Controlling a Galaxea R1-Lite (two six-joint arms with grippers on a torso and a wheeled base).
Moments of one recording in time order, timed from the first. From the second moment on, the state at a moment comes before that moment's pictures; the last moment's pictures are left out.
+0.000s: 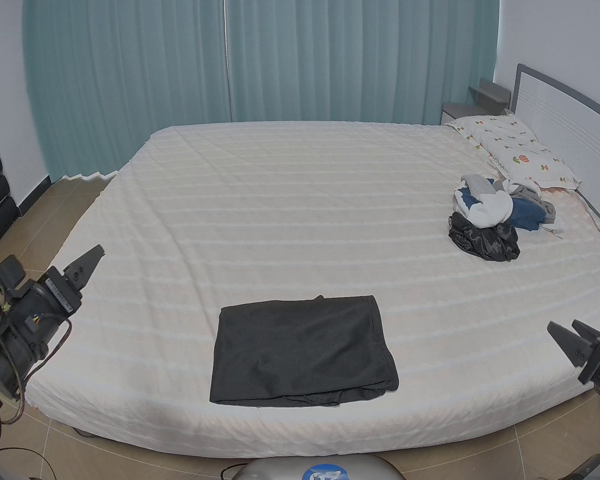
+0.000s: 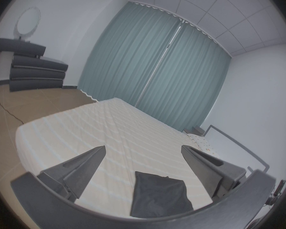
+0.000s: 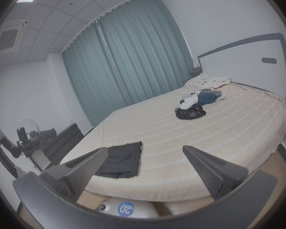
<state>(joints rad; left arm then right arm) -0.16 1.27 -0.25 -0.92 0.12 -0.55 0.03 0.91 -0.06 -0.70 0.20 0.34</state>
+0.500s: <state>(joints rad) -0.15 0.60 -0.14 -0.45 0.23 -0.26 0.02 0.25 -0.11 0.03 0.17 0.14</state>
